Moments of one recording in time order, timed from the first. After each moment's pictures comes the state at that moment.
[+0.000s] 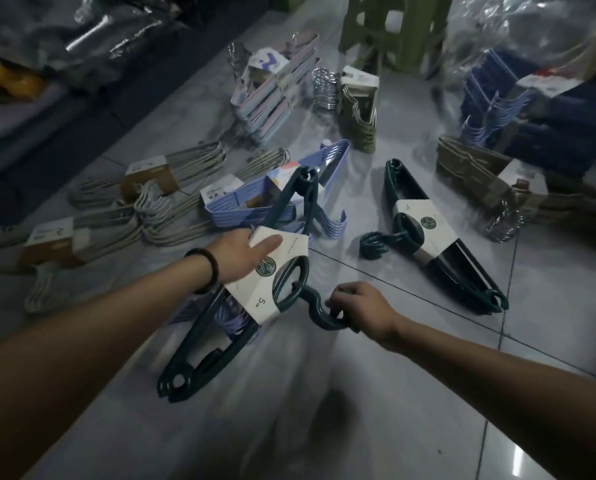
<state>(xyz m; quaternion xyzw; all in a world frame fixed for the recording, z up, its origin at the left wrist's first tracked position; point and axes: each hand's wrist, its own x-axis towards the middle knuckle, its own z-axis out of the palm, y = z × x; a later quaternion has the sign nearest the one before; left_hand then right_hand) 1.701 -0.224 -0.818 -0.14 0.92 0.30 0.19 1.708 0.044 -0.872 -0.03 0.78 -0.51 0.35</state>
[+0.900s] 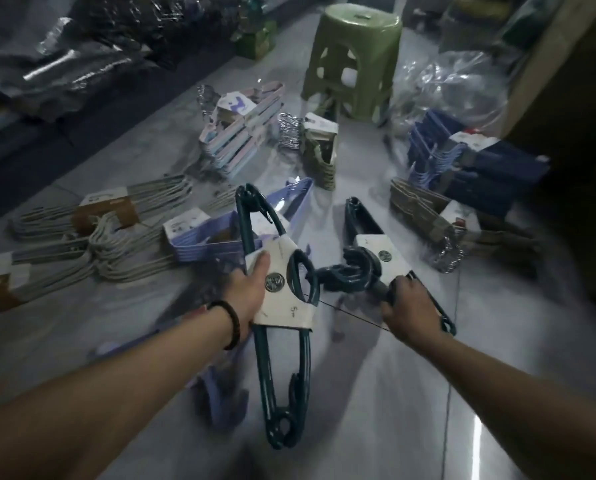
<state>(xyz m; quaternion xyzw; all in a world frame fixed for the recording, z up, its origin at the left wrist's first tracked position) 1.687 -0.144 -0.859 -0.36 0.63 0.69 0.08 1.643 0.163 -0.894 0.02 0.99 -0.12 0.07</state>
